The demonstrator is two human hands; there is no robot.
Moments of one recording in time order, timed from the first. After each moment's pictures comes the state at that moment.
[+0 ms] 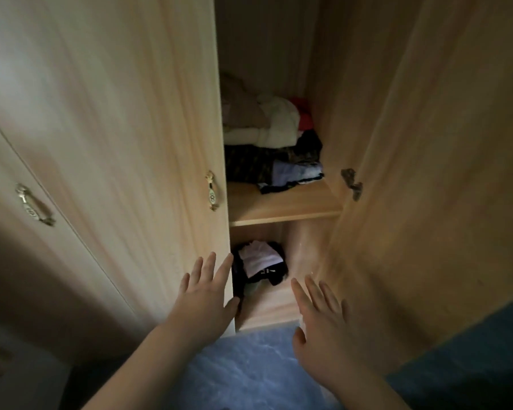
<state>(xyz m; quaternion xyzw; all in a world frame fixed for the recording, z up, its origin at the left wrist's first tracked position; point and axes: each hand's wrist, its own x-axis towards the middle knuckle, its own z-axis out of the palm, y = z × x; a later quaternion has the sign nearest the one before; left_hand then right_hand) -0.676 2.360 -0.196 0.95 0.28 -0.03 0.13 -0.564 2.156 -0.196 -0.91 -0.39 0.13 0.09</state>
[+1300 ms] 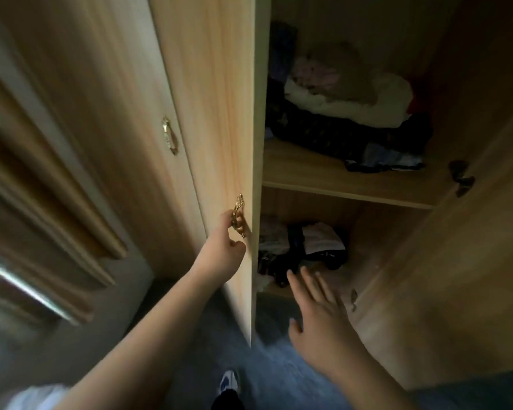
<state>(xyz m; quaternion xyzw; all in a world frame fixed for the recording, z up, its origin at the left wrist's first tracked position) -0.795 2.357 -0.185 0.74 0.47 0.20 0.43 -0.668 2.173 -0.209 -0.80 -0.56 0.20 0.07</state>
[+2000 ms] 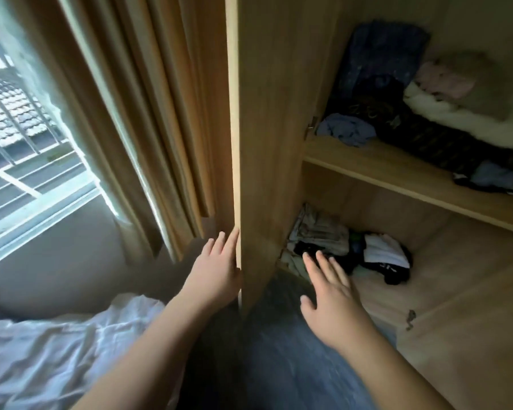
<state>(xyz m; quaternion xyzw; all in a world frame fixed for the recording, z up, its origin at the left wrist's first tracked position) -1.067 2.314 -0.225 0.80 0.56 0.07 0.21 -0.849 2.209 -0.207 -0.75 -0.63 0.18 0.06</state>
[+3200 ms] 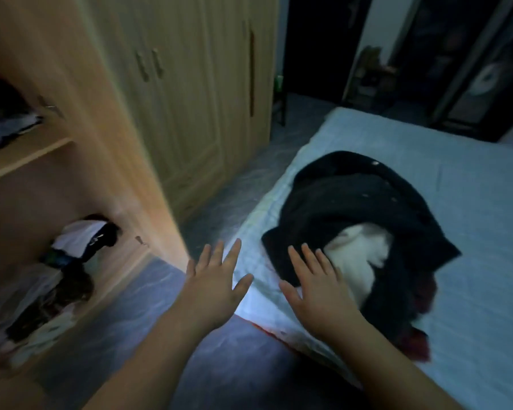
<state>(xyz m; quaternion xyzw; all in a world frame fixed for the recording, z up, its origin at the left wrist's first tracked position) -0.853 1.825 -0.213 0.97 -0.13 -0.13 0.13 -0.904 1.619 -0.218 -0.98 0.04 0.10 0.16</state>
